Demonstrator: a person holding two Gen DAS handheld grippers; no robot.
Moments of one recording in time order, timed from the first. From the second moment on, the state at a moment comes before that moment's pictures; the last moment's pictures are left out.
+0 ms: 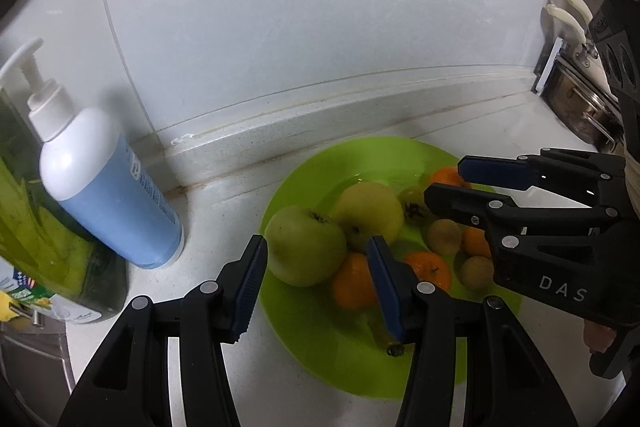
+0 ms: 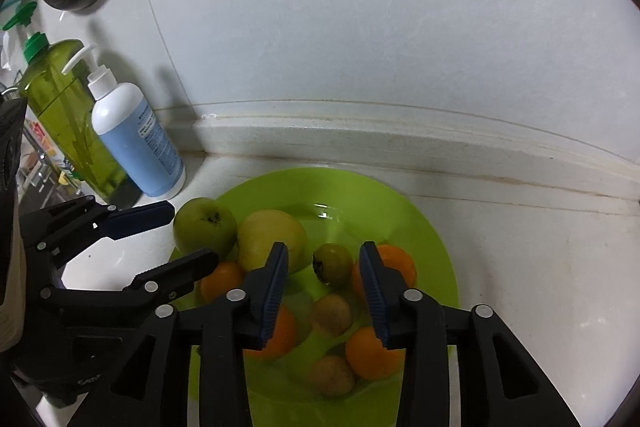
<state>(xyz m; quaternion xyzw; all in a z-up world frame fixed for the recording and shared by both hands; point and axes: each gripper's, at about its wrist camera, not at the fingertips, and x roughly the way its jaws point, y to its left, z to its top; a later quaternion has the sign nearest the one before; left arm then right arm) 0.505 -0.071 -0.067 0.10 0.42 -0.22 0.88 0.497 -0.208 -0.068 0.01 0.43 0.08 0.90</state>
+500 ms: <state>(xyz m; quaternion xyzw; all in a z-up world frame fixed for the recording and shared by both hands) 0.418 -0.042 0.000 0.08 0.33 -0.16 0.93 0.415 -0.204 -0.021 0.02 0.36 0.06 0.93</state>
